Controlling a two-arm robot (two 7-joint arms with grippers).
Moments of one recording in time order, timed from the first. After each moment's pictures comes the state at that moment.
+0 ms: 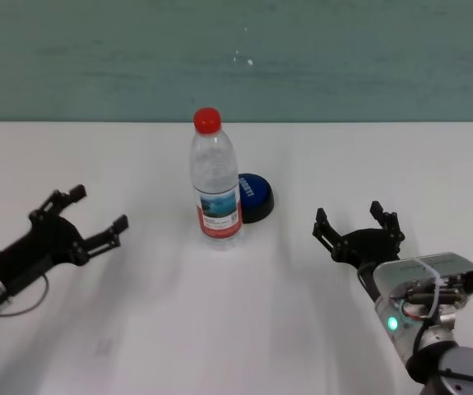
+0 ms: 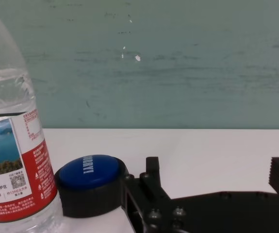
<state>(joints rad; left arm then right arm) -0.08 0.54 0.18 -1.42 -0.25 -0.34 -0.55 -0.06 0.16 -0.26 -1.64 0.19 -0.04 -0.06</state>
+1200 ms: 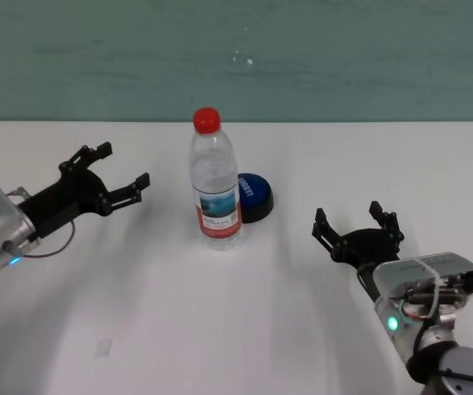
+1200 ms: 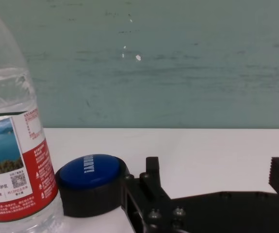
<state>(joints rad) -0.39 0.48 0.30 -1.13 -0.23 -0.40 -0.64 -0.06 0.16 -0.26 -1.64 0.19 -0.04 -0.06</state>
